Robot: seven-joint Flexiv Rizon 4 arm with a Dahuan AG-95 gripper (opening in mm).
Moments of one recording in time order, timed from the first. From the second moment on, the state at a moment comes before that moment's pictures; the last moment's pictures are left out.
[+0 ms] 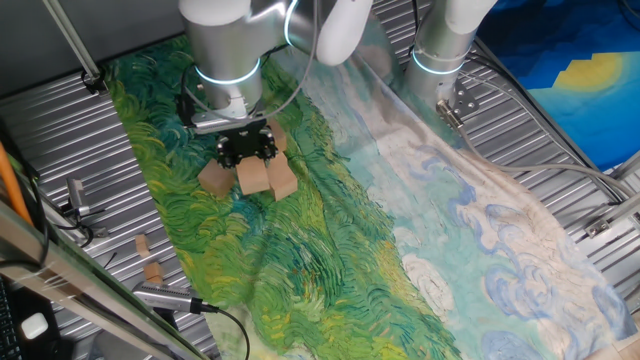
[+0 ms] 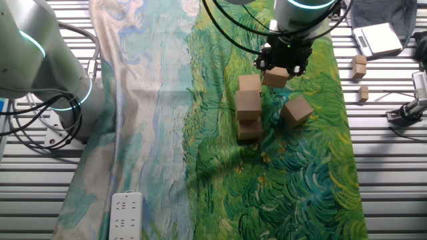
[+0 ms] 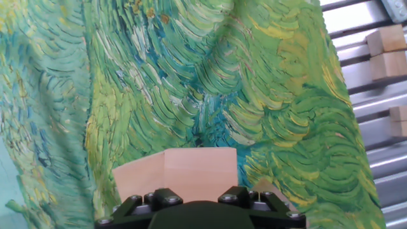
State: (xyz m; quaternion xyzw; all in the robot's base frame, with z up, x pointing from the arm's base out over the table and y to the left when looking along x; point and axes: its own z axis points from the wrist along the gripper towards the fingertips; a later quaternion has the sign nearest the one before) arm 0.523 0.059 0.126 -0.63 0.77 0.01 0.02
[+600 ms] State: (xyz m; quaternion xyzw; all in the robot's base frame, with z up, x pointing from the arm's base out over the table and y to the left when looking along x) arm 0.494 0.076 0.121 -0.65 0.76 0.01 0.03
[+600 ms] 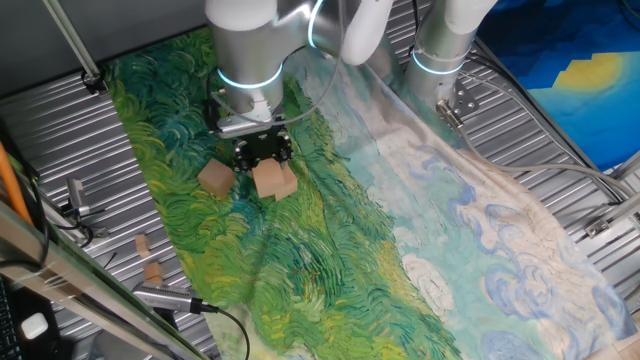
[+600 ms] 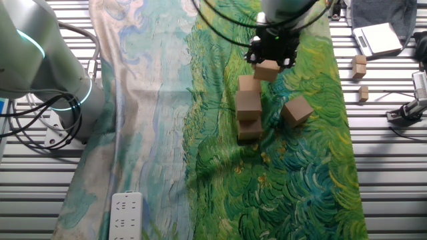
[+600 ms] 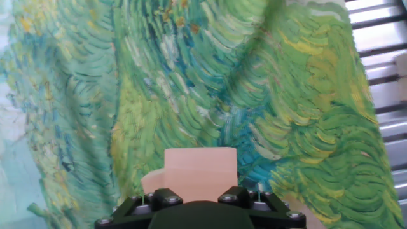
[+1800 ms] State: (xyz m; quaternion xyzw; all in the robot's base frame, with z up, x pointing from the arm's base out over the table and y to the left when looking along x) arm 0.455 0.058 0.115 -0.68 0.73 -0.01 0.04
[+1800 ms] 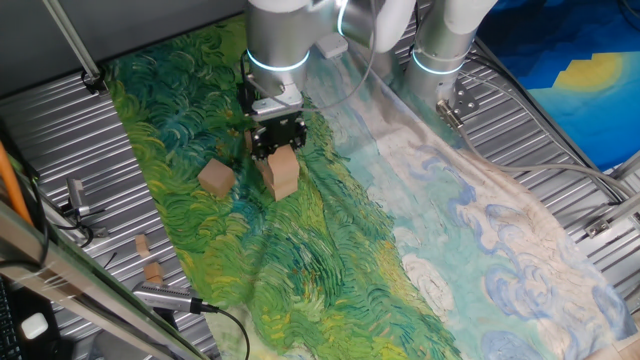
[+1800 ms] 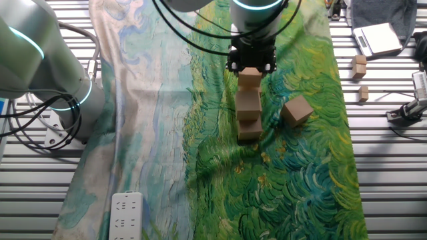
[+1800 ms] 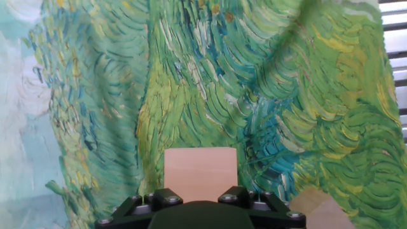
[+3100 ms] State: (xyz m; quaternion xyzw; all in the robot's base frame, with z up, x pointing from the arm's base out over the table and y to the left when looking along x) arm 0.451 0.035 0.105 -0.69 0.72 -0.01 0.06
